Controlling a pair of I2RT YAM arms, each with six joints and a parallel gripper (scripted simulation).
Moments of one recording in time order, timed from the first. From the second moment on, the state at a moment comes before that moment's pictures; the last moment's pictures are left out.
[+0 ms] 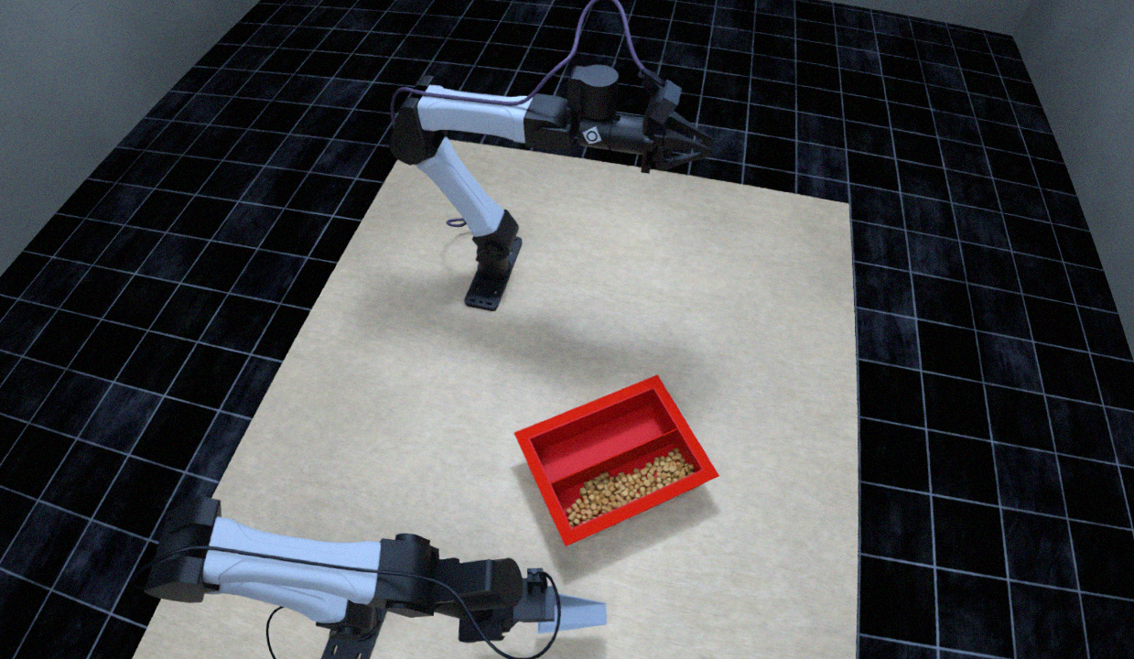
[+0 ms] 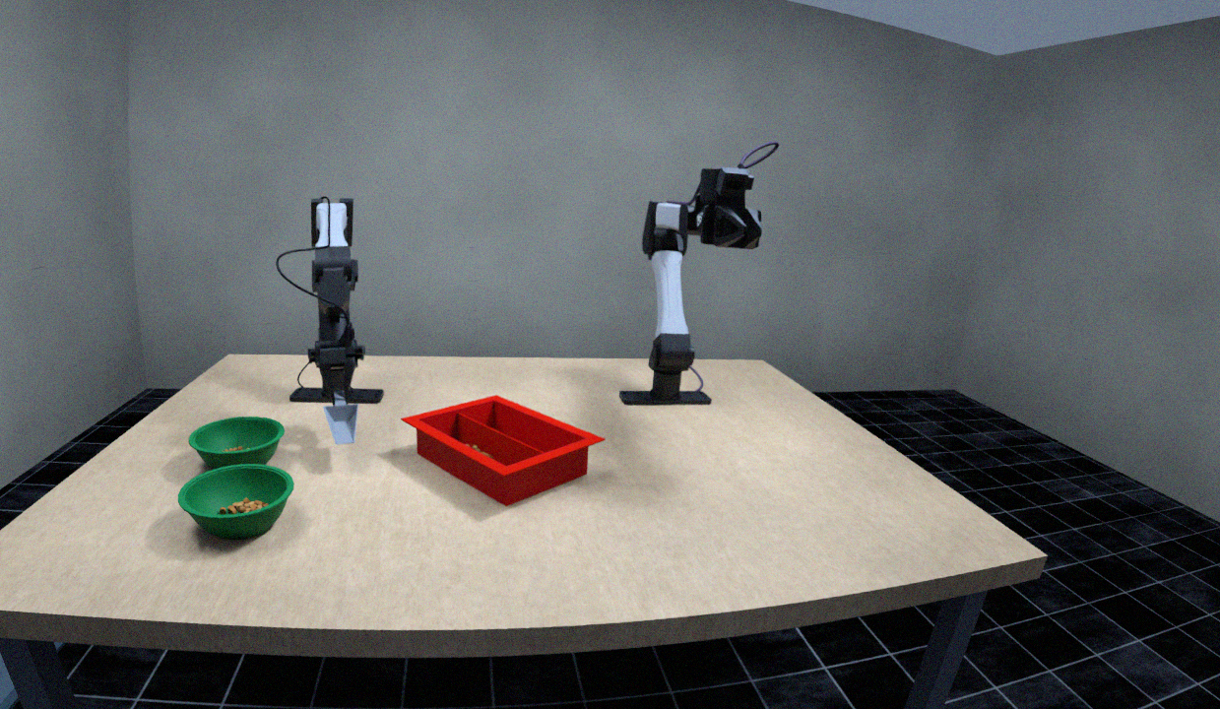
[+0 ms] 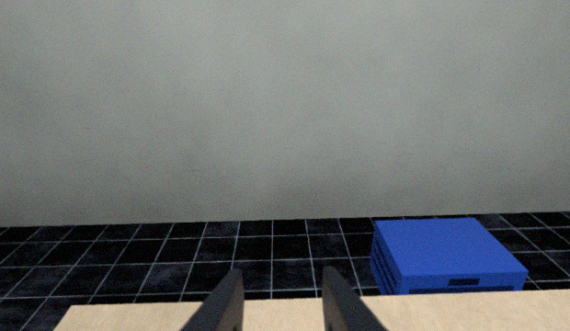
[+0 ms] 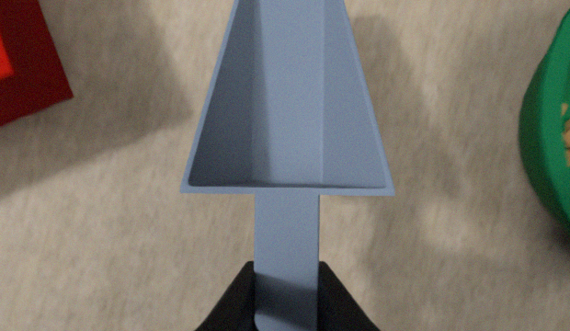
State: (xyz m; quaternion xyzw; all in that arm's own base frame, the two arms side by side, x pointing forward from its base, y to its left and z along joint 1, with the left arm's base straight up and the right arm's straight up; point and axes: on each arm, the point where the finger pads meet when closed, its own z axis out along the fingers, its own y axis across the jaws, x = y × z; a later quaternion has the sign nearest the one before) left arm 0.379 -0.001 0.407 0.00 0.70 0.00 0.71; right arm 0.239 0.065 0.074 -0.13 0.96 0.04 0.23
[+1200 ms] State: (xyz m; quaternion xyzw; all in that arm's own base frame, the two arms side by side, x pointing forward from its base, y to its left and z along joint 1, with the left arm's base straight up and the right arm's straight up) left arm 0.379 -0.001 0.407 0.00 0.70 0.00 0.71; right arm 0.237 0.065 0.042 -0.13 0.96 0.04 0.23
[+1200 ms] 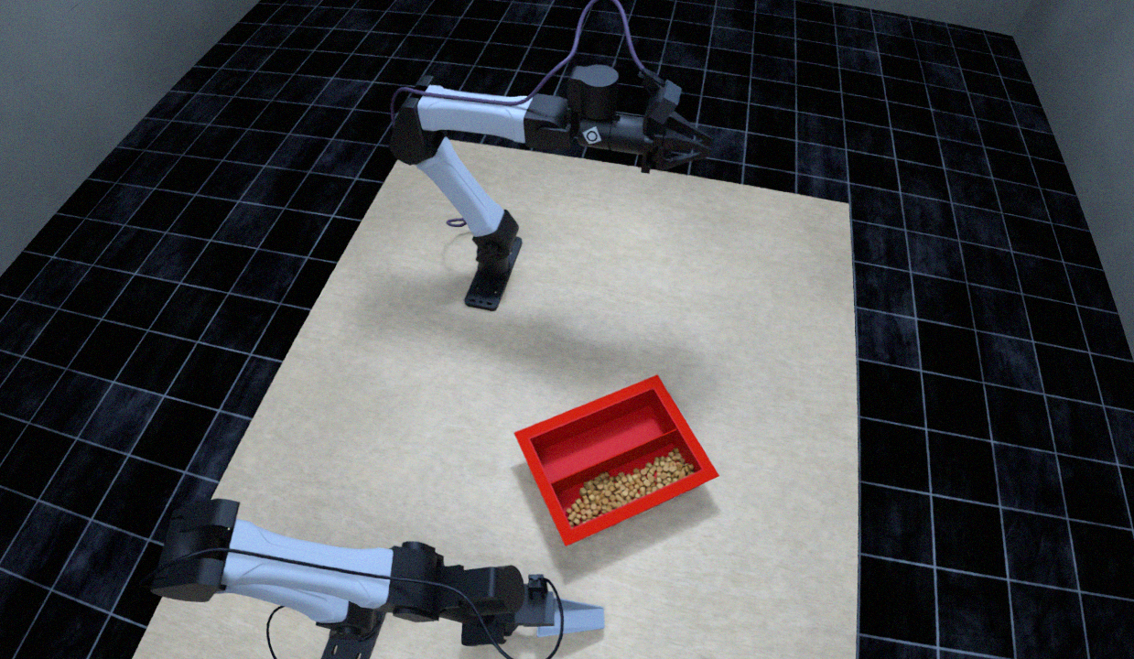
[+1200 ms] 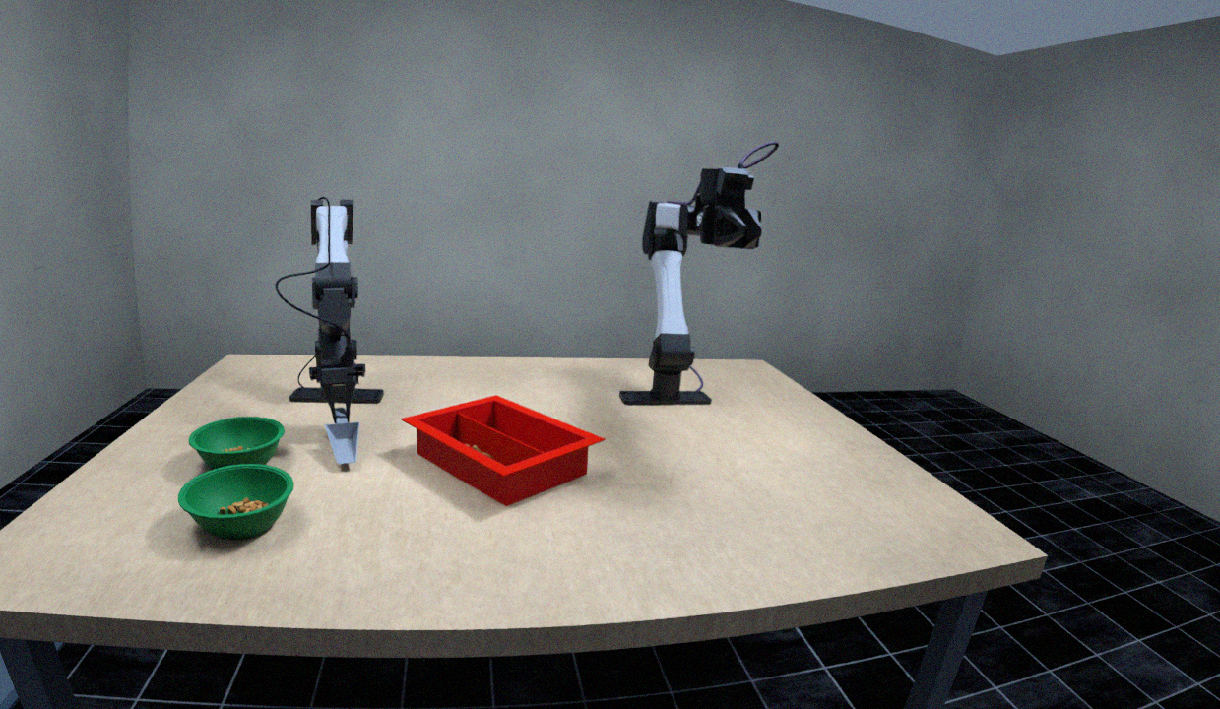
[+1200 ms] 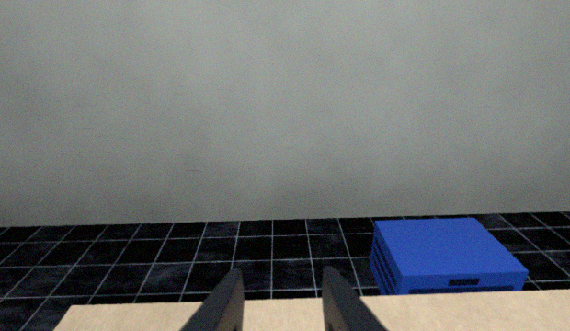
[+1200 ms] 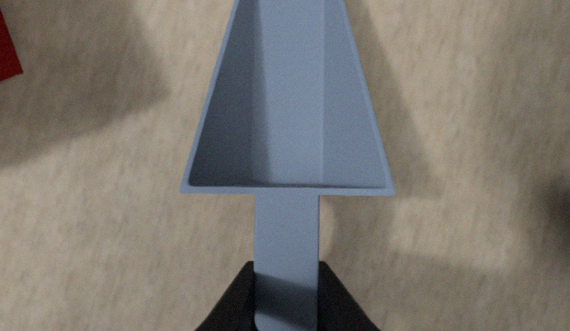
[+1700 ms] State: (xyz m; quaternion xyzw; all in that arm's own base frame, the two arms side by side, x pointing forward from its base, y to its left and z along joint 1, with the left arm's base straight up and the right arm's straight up) left arm 0.379 -0.001 0.407 0.00 0.70 0.00 0.71; right arm 0.238 0.065 0.030 -0.13 0.96 0.04 0.23
